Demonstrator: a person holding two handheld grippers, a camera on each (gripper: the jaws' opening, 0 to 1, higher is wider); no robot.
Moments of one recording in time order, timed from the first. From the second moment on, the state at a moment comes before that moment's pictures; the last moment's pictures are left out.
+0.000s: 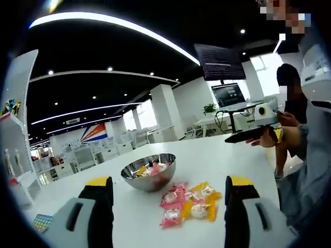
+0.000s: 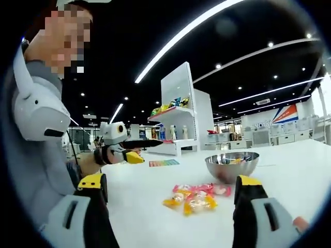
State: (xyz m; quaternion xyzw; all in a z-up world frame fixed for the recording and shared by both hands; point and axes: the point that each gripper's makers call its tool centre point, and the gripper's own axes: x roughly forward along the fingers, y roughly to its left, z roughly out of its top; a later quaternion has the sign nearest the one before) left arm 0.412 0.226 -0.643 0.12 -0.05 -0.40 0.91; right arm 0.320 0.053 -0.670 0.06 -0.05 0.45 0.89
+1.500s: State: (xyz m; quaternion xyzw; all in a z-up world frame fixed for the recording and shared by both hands) left arm 0.480 0.187 -0.781 0.12 0.09 -0.42 0.90; right arm 0.322 0.045 -0.683 0.05 -0.04 0.43 0.90
